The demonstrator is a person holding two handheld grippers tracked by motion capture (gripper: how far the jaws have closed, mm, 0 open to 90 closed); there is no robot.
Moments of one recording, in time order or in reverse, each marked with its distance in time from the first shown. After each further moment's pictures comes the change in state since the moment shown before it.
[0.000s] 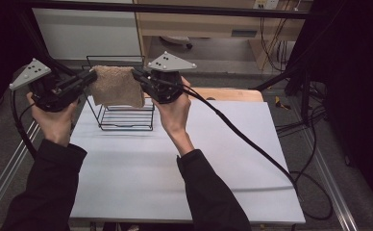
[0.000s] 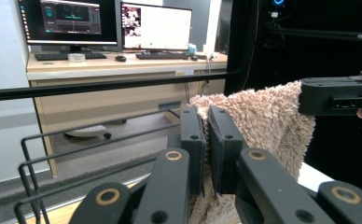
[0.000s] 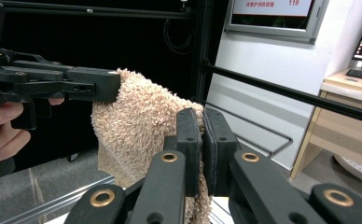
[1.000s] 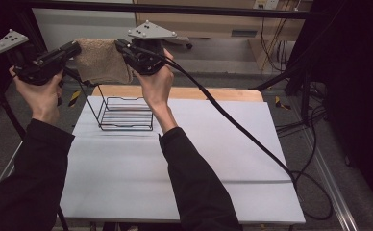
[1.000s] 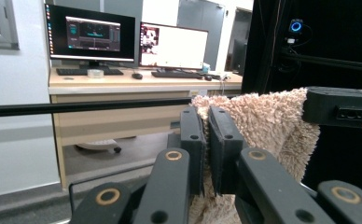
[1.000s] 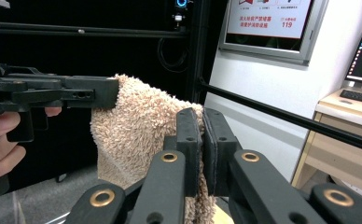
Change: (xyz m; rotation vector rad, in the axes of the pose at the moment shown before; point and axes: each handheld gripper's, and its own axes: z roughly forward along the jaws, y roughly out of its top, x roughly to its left) left arm 0.045 0.040 0.012 -0.071 0.053 -0.028; right arm -0.009 0.045 0.050 -0.050 -0.022 -0.008
